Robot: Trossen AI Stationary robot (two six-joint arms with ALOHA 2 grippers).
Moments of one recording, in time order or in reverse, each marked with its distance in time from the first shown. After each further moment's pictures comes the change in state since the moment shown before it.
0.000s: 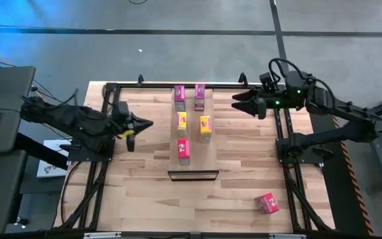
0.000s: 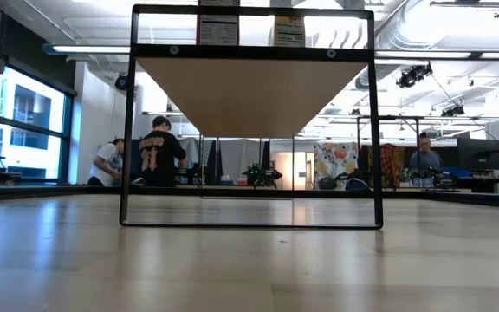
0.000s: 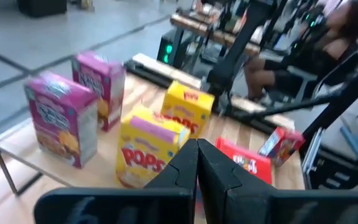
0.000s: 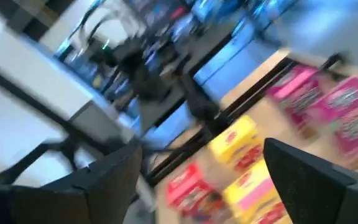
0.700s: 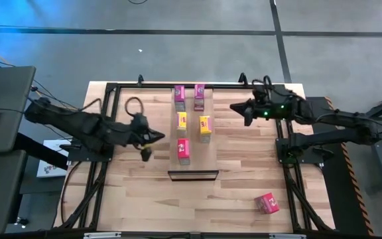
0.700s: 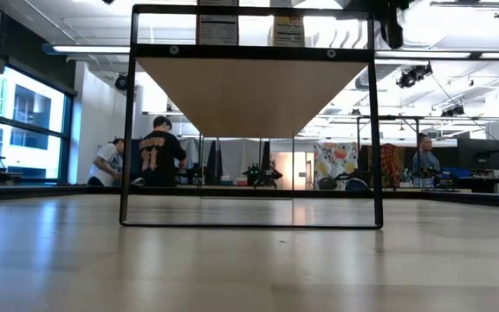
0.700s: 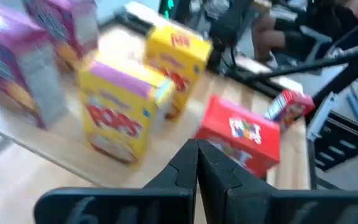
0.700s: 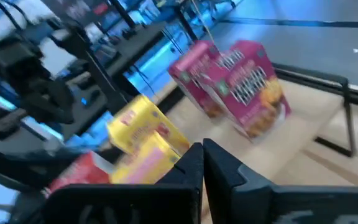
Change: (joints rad) left arm 0.010 0.179 0.002 -0.014 0.080 -0.115; right arm -0.006 -0.095 -0.358 0.136 0.241 -0.047
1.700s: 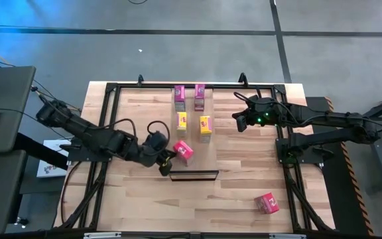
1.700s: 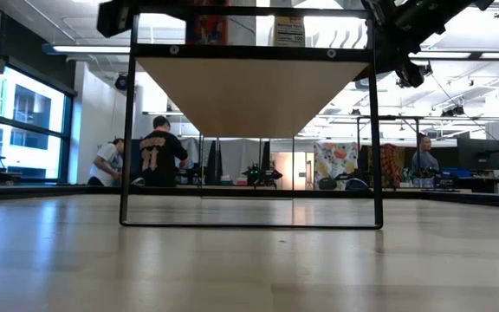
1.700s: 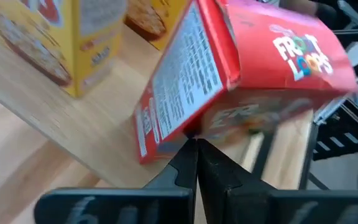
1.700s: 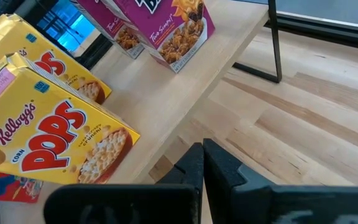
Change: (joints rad) left arm -0.064 0.274 -0.002 0.056 0.048 -0.353; right arm 0.000 0.041 -0.121 -0.148 0.081 0.066
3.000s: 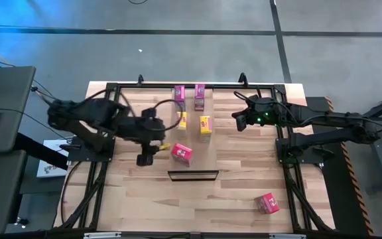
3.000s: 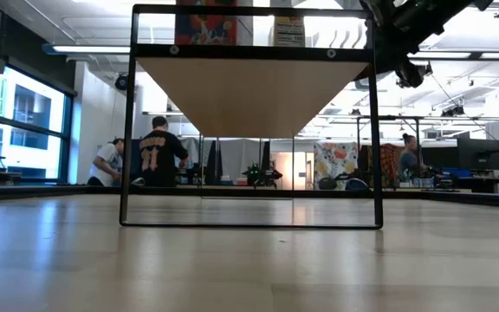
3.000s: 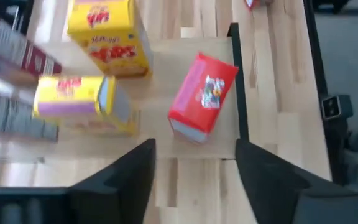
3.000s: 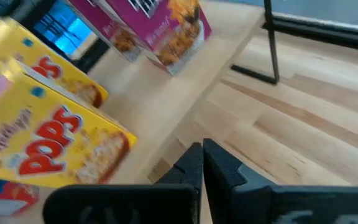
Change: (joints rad) left arm 0.099 0.203 0.867 -0.874 0.238 0.714; right arm -0.001 0.003 0.000 0.005 0.012 0.008
